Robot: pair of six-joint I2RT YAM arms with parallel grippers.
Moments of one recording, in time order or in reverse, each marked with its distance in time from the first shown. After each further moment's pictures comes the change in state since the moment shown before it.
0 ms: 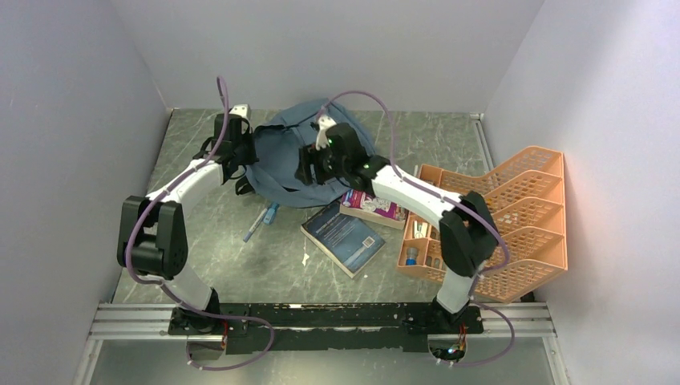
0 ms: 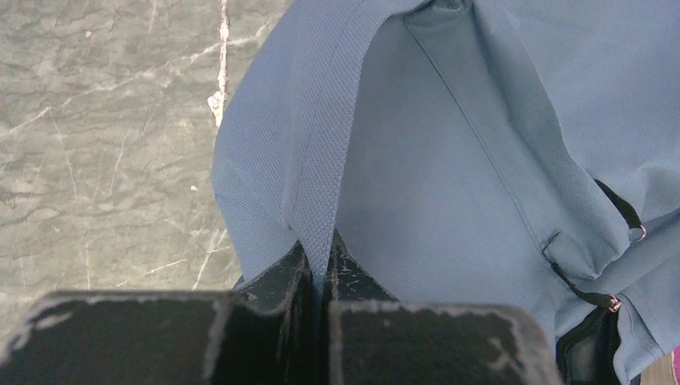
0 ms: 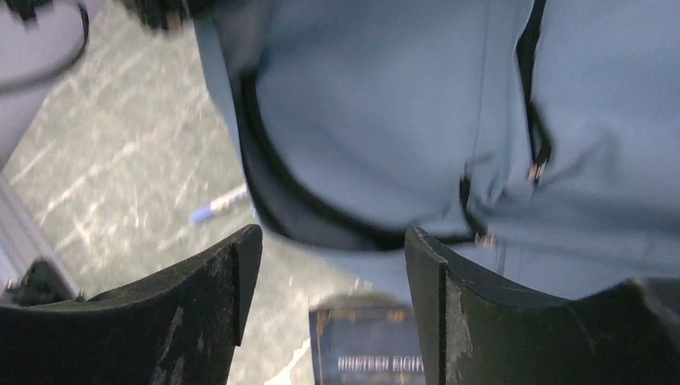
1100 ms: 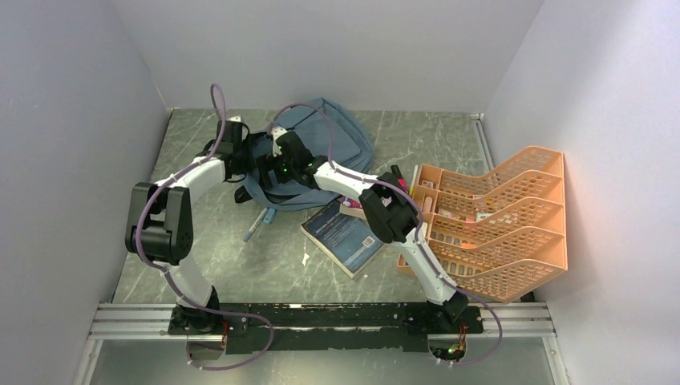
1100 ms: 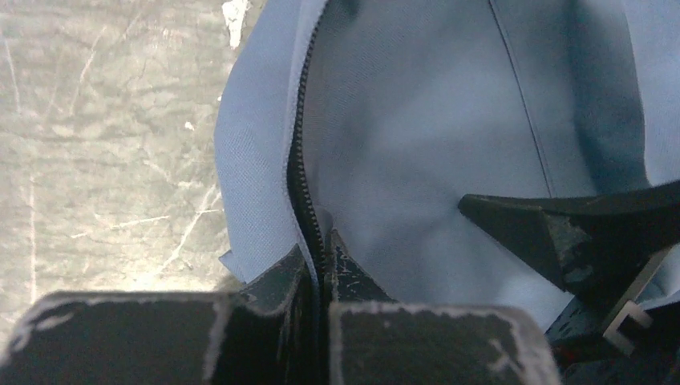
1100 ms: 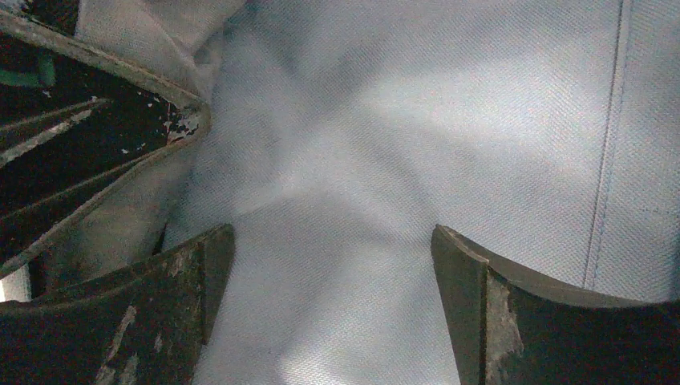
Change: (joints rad) left arm 0.031 0.100 0.010 -0.057 -0.005 -0.129; right arm 0.075 0.748 0.686 0.000 0.056 -0.065
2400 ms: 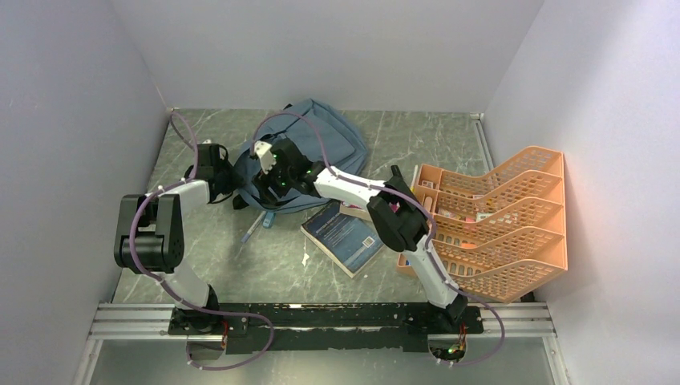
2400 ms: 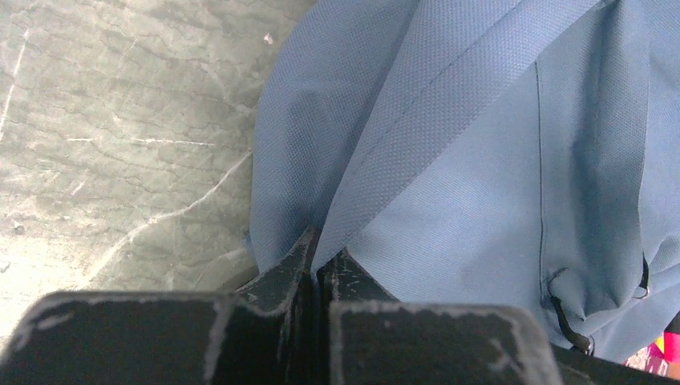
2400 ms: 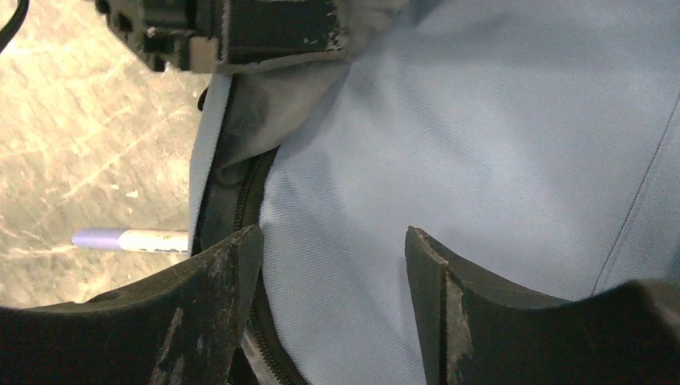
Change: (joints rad) left arm 0.159 -0.069 -0.291 0.227 0.148 -0.292; right arm 0.064 -0.164 -0.162 -0.035 -0.129 -0.296
